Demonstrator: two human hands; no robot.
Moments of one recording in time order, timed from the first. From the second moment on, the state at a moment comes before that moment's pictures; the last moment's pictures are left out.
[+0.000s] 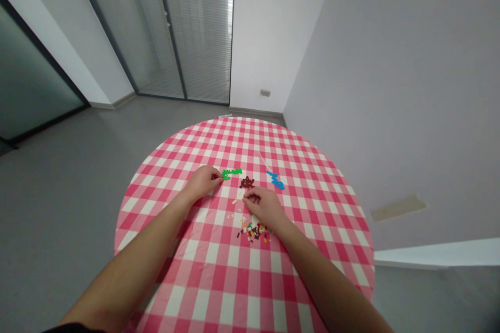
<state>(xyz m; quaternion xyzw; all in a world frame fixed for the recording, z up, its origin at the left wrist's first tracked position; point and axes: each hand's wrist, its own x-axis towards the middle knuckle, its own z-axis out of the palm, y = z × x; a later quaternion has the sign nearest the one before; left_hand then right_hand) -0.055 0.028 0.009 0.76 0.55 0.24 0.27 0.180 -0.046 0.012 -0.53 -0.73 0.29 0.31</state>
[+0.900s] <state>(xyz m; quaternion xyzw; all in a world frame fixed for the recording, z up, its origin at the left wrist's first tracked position) -0.008 -0.007 0.016 0.84 0.33 0.34 0.28 0.182 -0.043 0.002 -0.50 -0.66 0.33 0.45</state>
